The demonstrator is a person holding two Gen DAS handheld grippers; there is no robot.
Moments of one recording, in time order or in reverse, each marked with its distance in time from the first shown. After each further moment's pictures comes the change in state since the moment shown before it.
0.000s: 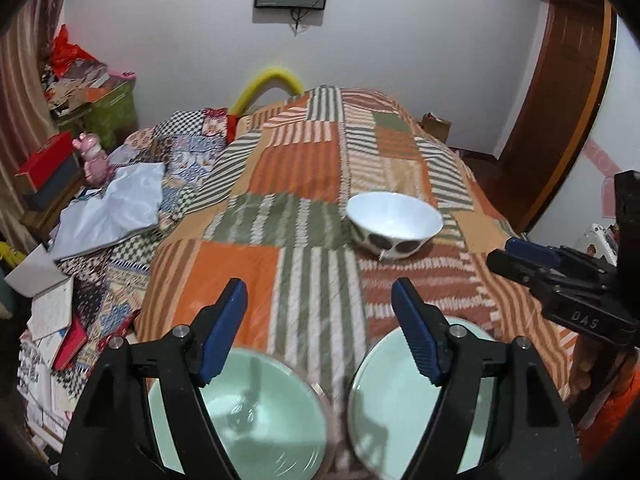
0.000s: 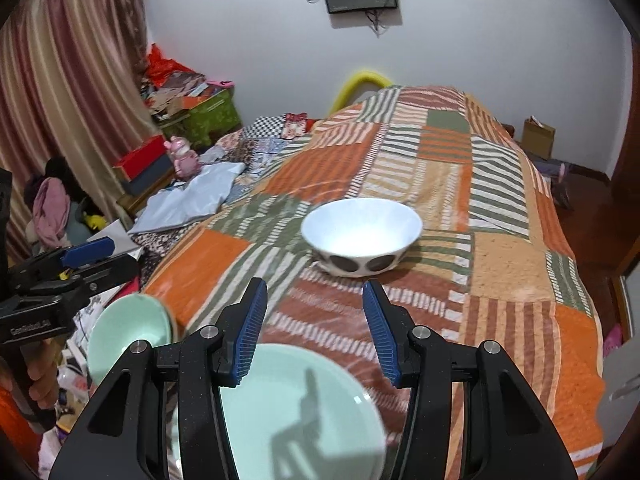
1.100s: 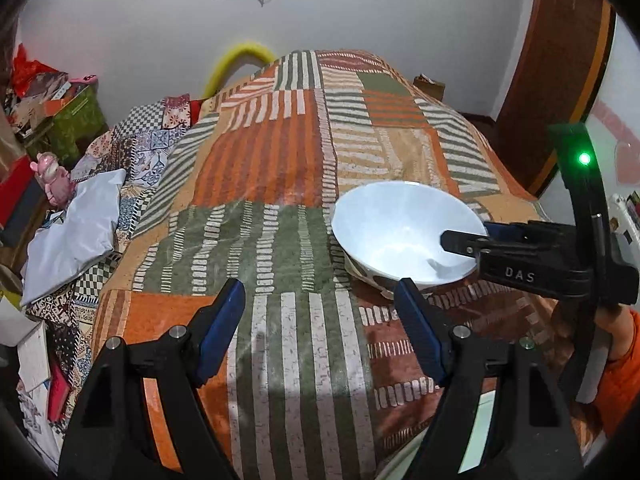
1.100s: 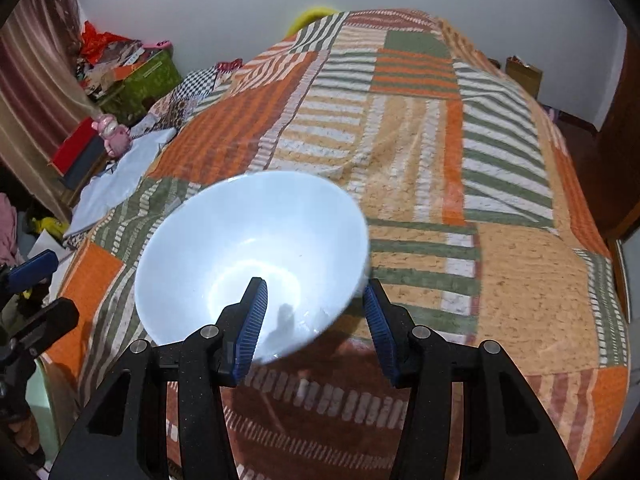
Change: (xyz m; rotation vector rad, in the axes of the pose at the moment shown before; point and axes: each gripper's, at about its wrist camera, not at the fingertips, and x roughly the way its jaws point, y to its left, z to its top) left arm 0.140 -0.021 0.036 0.112 0.113 -0.013; right arm 0.136 -0.072 0.031 0.087 0.220 -0.079
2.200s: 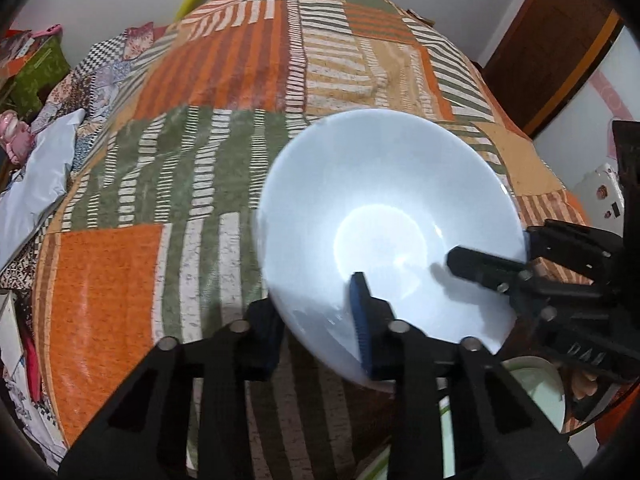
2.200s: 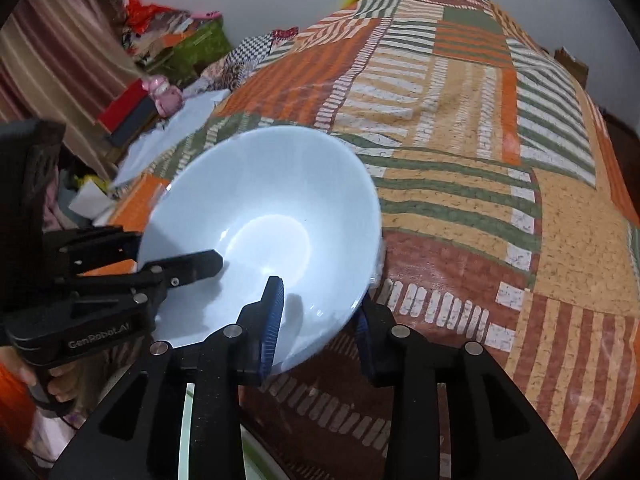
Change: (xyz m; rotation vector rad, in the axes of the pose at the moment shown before) left arm 0.058 -0.013 -0.026 -0.010 0.260 -0.109; right arm -0.008 0.030 -0.042 -0.094 0.072 0.129
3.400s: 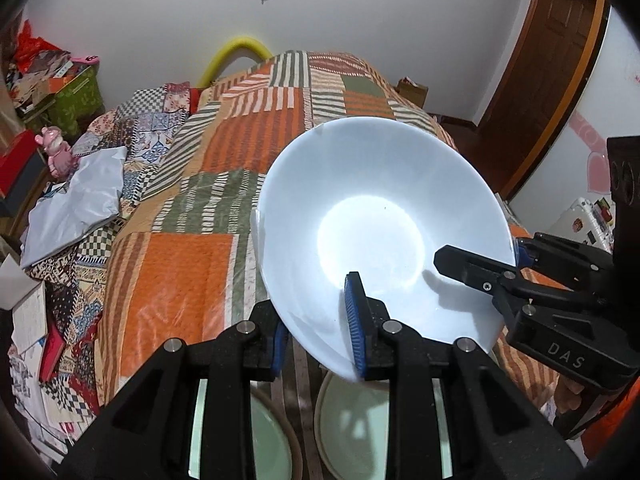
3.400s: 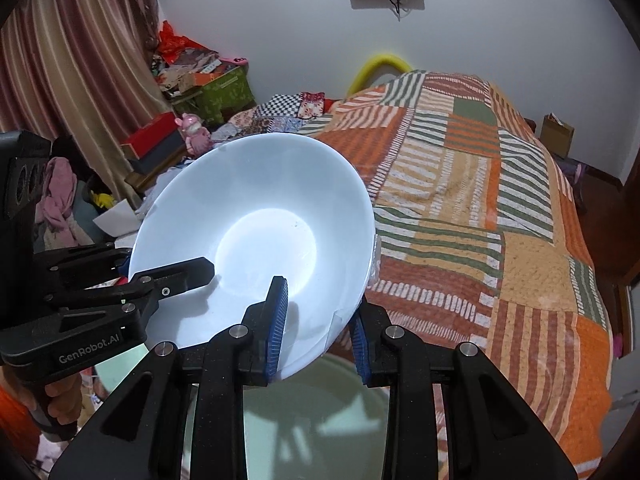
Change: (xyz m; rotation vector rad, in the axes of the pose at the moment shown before) left arm -0.144 -0.008 -0.054 -0.044 -0.254 0.028; right arm -0.097 0.075 -0.015 -0.069 -0.210 -0.027
